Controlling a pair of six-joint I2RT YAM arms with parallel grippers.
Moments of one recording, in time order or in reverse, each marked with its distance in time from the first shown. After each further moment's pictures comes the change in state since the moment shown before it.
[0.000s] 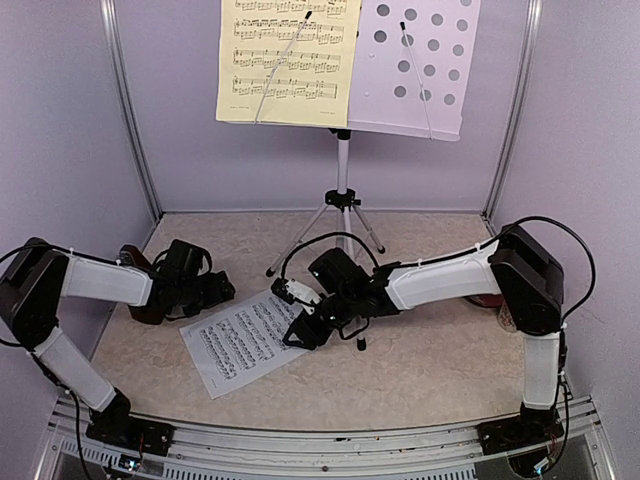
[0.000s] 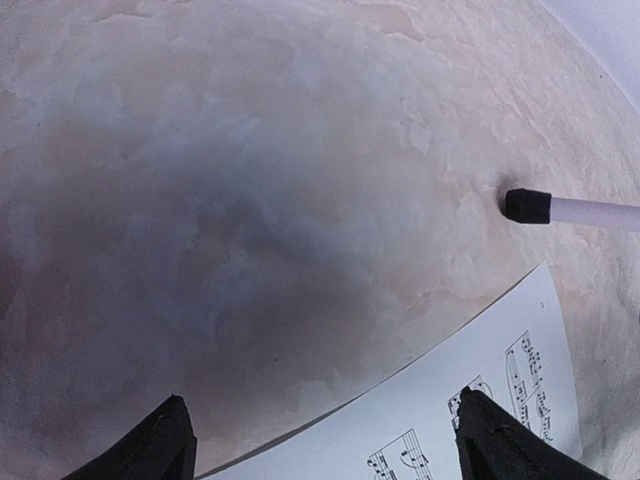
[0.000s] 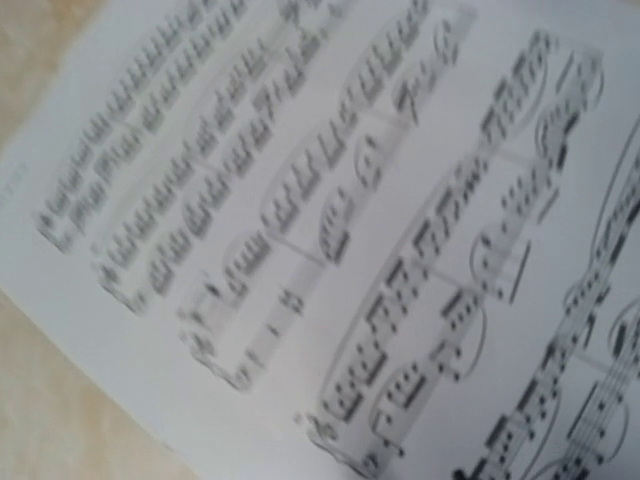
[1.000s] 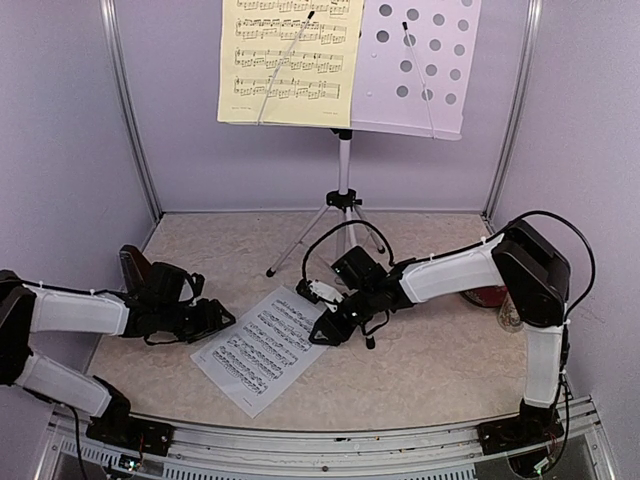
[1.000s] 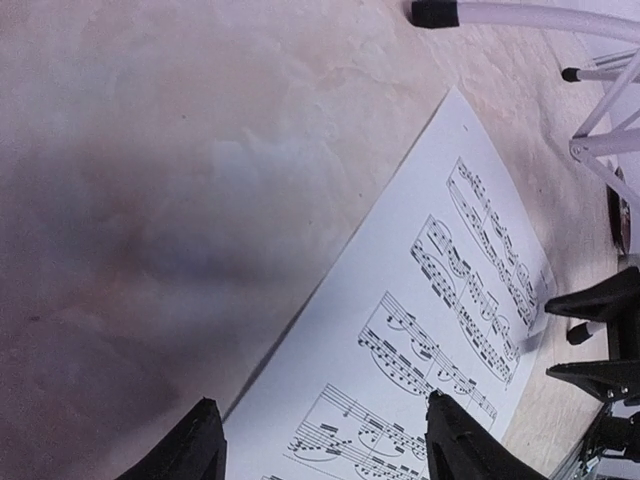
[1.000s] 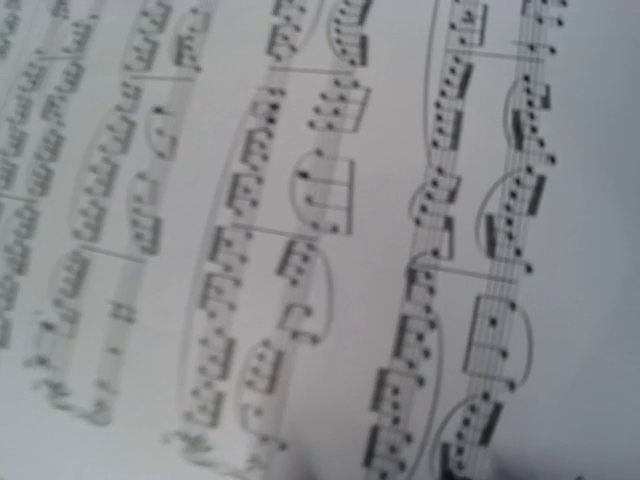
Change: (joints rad) left arm -0.010 -0.238 -0.233 -0.003 0.332 0.022; right arm -0.112 -0.015 -0.089 -0.045 -0.026 -0.058
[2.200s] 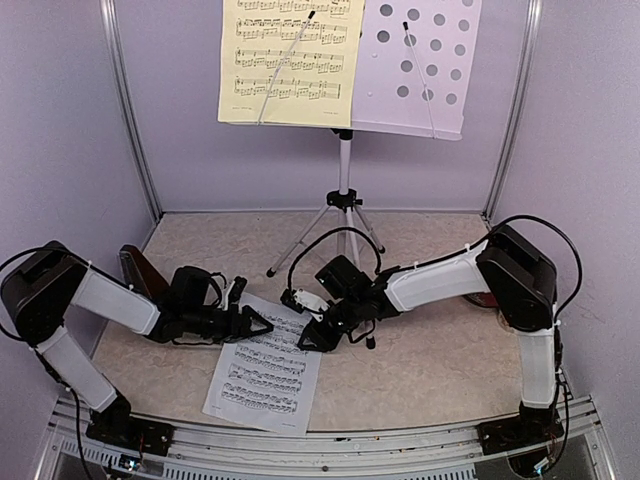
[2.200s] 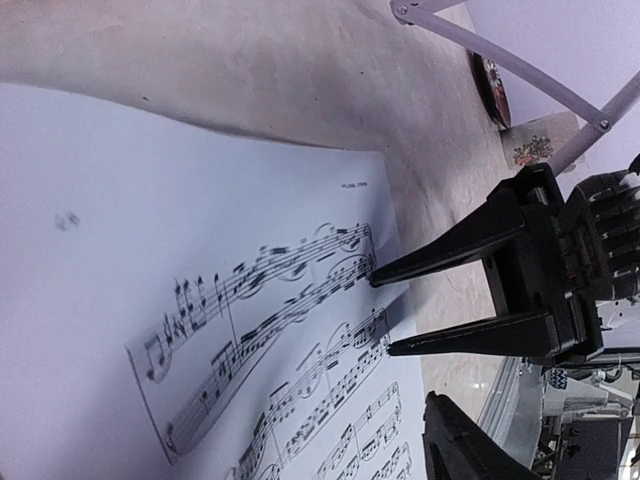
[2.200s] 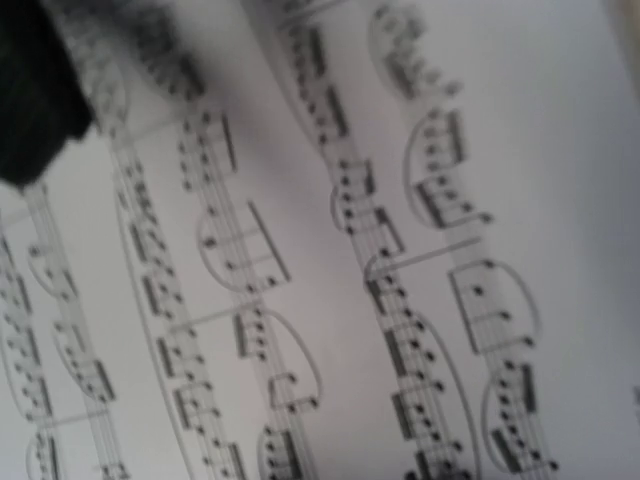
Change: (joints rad) left arm -0.102 0.287 0.034 0.398 0.344 0.021; right arm 0.072 0.068 0.056 0.022 0.022 -0.019
